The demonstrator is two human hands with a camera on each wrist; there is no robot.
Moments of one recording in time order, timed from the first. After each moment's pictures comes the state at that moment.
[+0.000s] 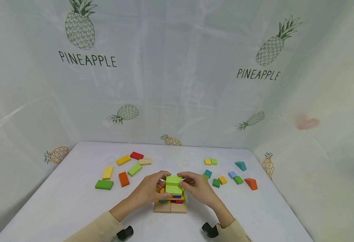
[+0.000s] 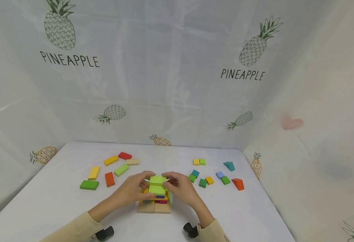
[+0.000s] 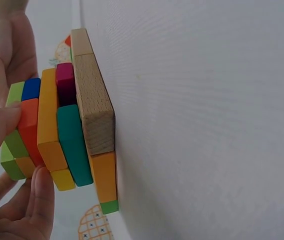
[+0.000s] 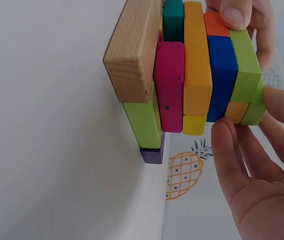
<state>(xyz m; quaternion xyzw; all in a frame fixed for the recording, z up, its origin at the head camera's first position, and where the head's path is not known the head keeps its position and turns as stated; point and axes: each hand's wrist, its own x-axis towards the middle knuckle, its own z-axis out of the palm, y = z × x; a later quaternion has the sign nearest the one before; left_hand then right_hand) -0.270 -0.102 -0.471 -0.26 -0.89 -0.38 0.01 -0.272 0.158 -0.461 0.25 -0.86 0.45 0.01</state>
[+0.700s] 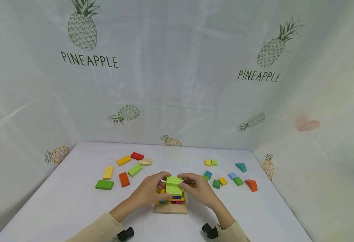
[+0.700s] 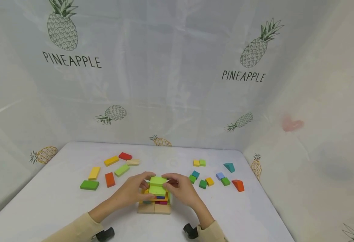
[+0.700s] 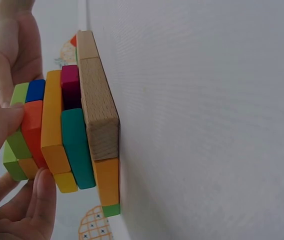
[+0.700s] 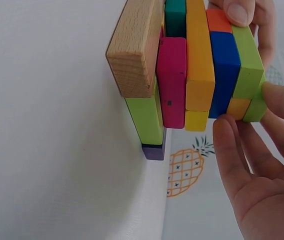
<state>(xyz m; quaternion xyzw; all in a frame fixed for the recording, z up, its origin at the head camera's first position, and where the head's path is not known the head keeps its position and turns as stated) -0.270 -0.103 -0.474 -0.26 -0.88 -0.39 0.01 -0.272 0.158 -0.463 0.26 -0.85 0.46 0.00</state>
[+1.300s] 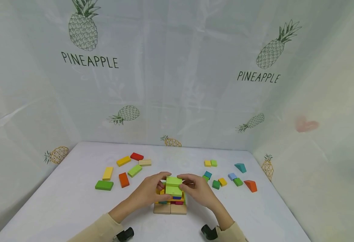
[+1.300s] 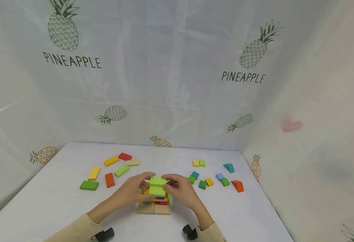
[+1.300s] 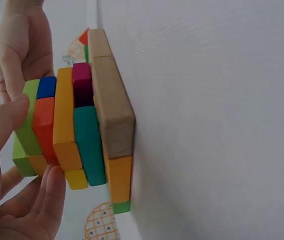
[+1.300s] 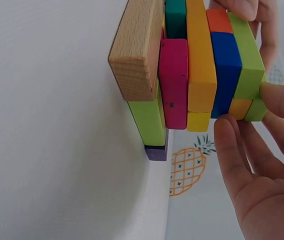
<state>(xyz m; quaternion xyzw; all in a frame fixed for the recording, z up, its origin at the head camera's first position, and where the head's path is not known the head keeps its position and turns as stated) -0.269 -0.105 -0.471 -0.27 -0.88 -0.40 0.00 -0.272 0.159 -0.465 0.26 -0.84 0.47 0.00</state>
